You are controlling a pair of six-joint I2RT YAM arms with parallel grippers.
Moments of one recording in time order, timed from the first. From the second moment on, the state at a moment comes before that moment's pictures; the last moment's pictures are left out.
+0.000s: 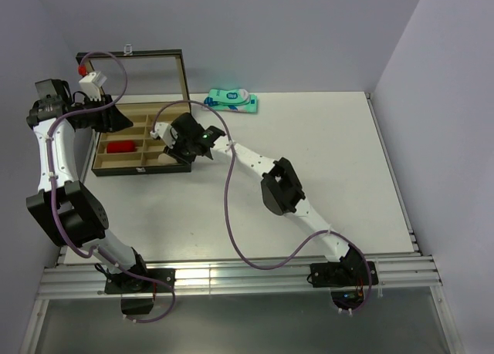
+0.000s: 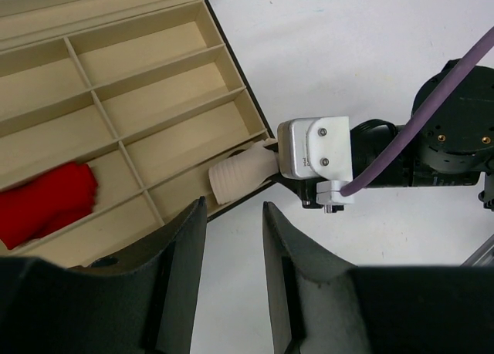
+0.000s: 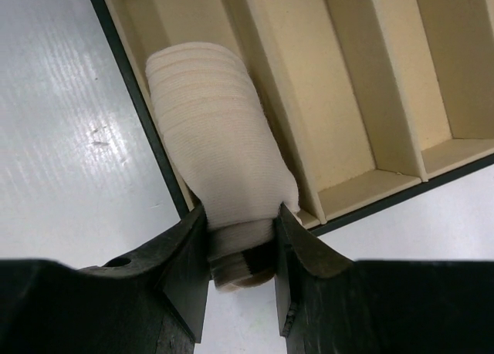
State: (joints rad) left arm 0.38 1.65 1.65 -0.87 0.87 0.31; right arm 0.89 2.64 2.52 -0.68 -0.16 -0.37
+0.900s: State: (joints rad) left arm 0.38 1.65 1.65 -0.90 0.87 0.33; right arm 0.88 2.52 2.24 -0.51 -0.24 -0.09
